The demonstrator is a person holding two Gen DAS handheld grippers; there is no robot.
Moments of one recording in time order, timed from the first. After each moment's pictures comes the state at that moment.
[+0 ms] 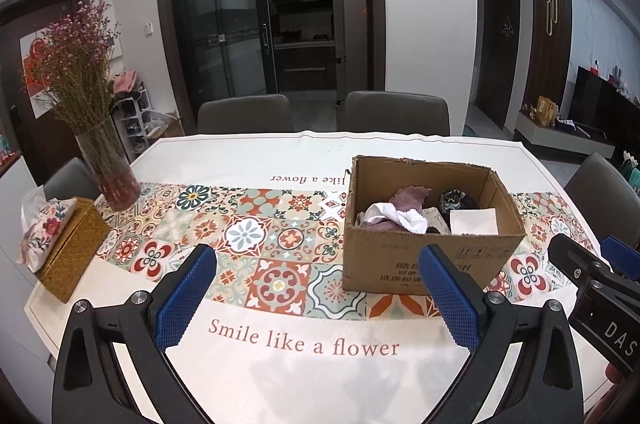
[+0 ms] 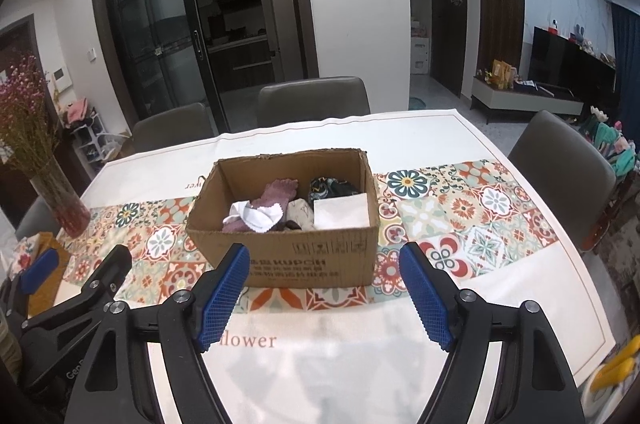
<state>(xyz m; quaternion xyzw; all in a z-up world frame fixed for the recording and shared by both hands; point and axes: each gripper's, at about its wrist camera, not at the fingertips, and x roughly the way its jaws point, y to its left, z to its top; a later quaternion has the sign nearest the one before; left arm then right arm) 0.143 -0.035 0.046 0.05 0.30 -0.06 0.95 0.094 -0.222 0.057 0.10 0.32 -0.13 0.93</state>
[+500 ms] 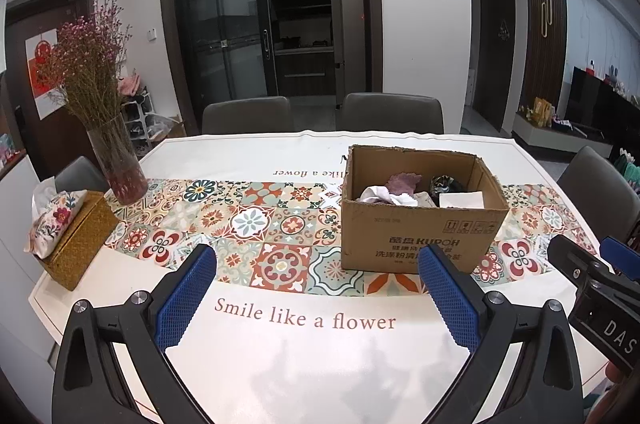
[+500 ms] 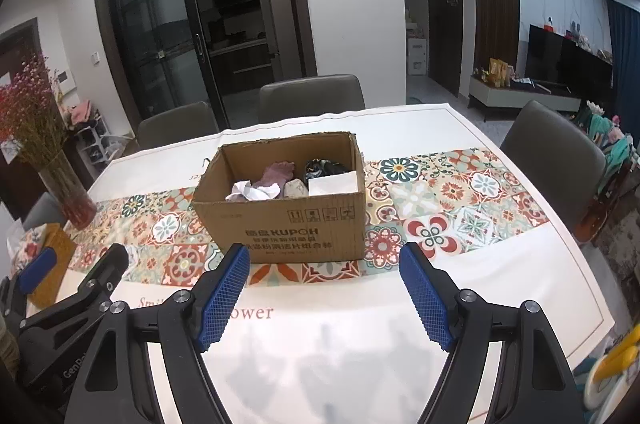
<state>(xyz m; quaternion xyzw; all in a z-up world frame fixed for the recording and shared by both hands) 0.092 -0.028 0.044 0.05 0.29 -0.06 0.95 0.046 -0.220 0.050 0.10 0.31 -0.13 0.94</state>
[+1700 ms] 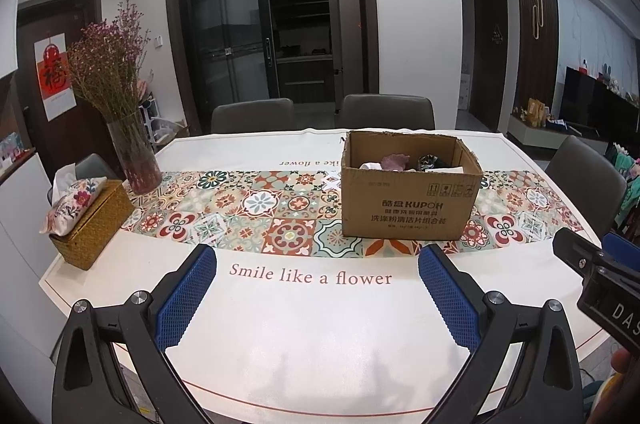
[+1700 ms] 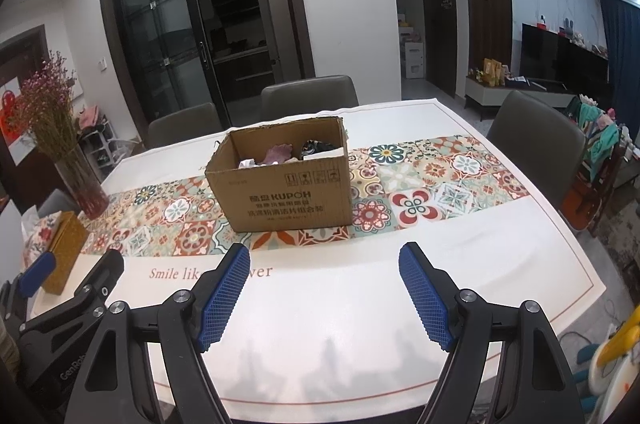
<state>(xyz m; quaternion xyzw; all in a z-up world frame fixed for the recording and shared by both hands) 0.003 -0.009 0.038 0.05 0.27 -0.06 0.96 -0.040 -0.214 0.037 0.11 0.29 -0.13 0.94</state>
